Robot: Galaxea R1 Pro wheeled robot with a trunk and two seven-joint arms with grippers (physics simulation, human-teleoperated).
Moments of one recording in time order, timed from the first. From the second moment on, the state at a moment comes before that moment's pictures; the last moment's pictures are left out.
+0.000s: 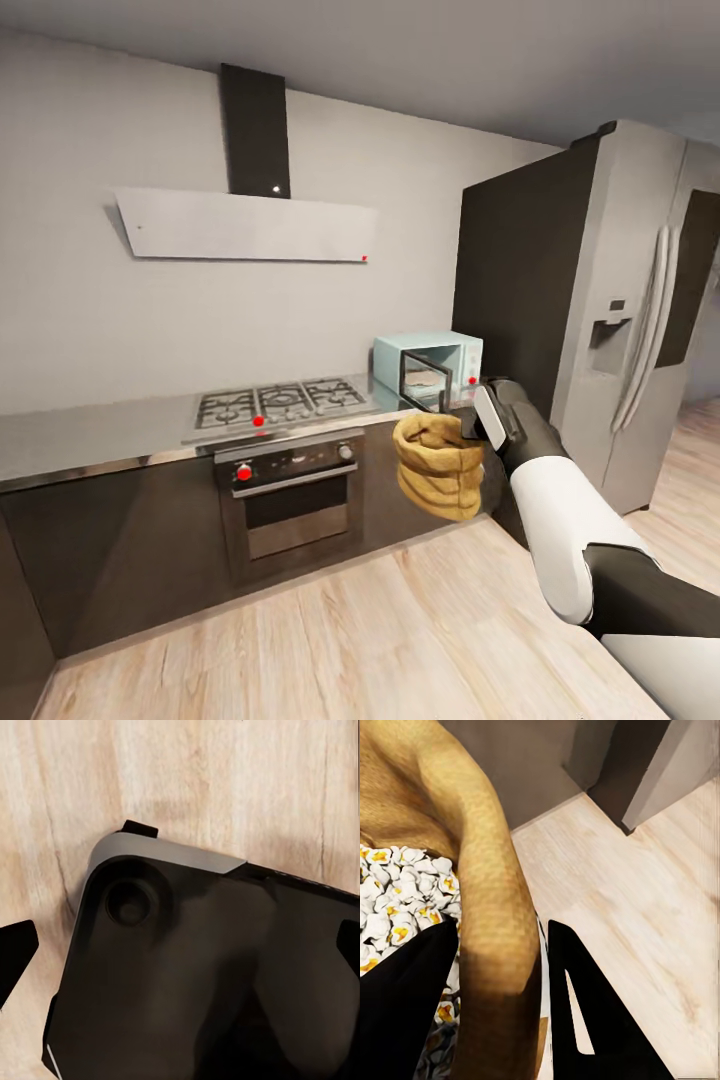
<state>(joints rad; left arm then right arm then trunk) 0.00 -0.02 0.02 -0.09 0.28 -0.02 0.00 -1.13 0.07 -0.14 -0.67 -0.06 1.05 -0.37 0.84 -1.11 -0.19</state>
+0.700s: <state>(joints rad) 0.00 -0.02 0.02 -0.09 0.28 -0.02 0.00 -1.13 0.07 -0.14 -0.68 -0.06 1.05 -0.37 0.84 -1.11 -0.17</state>
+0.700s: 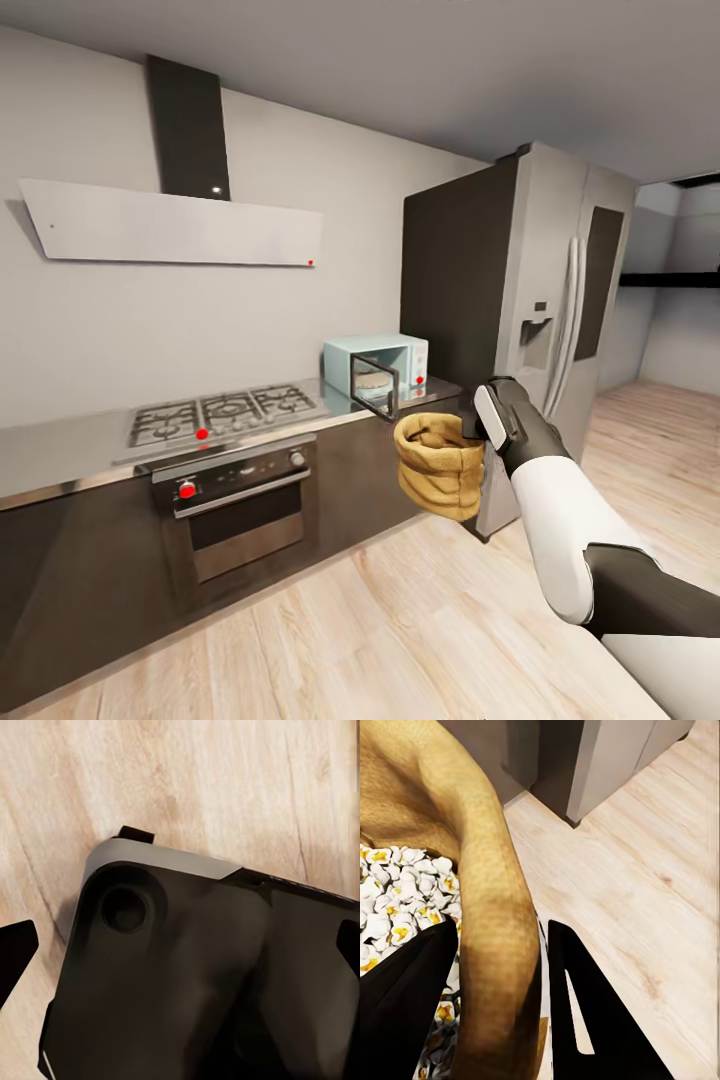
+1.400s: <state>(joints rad) 0.00 -0.02 0.02 -0.09 0.28 -0.02 0.00 -1.13 0.07 -0.14 -0.68 -0.06 1.05 -0.37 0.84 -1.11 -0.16</state>
